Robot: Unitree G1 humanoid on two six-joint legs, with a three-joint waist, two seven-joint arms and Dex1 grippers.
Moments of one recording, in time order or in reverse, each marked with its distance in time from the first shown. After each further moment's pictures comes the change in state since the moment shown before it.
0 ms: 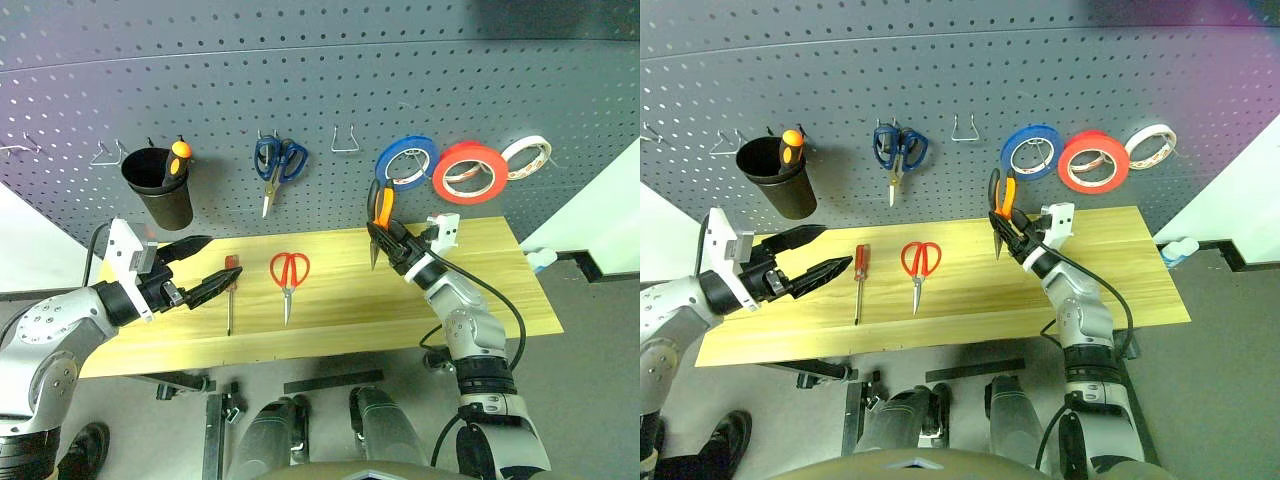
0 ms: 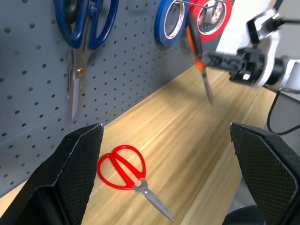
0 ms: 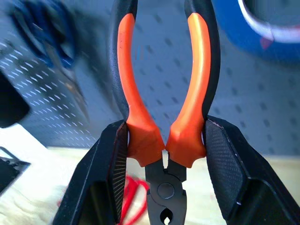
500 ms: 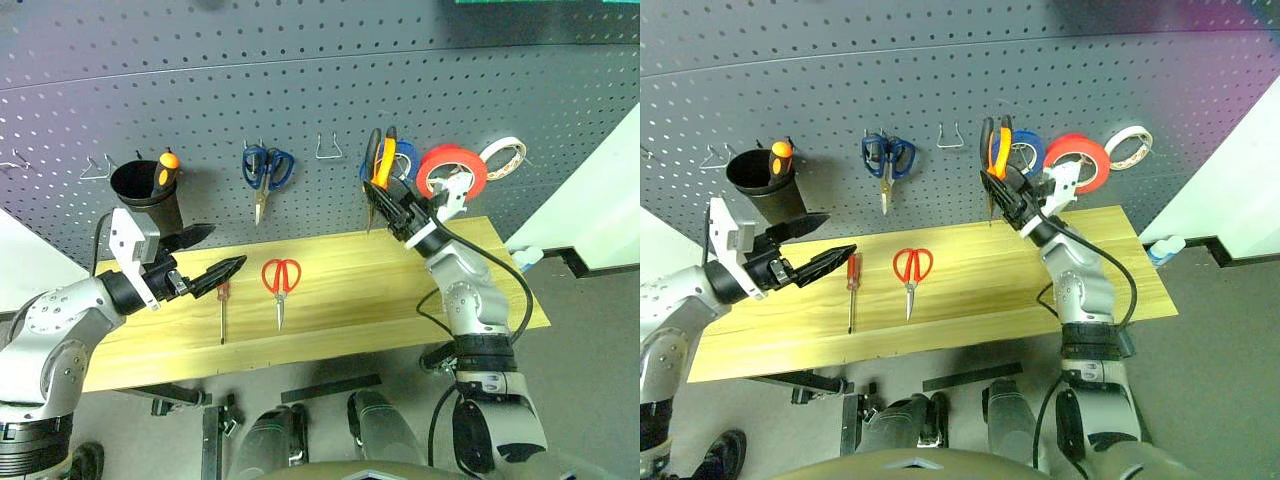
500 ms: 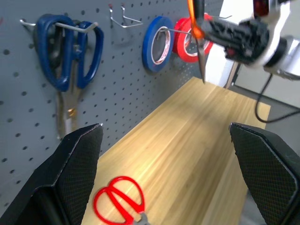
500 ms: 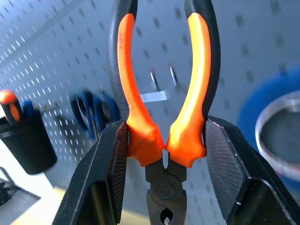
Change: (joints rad) left arm -0.049 -0.051 -0.020 0.012 0.017 -0.019 -0.006; right arm -0.154 0.003 0.017 -0.054 0.024 -0.029 -0.007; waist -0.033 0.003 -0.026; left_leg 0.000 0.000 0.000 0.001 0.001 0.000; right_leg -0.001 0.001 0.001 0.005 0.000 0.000
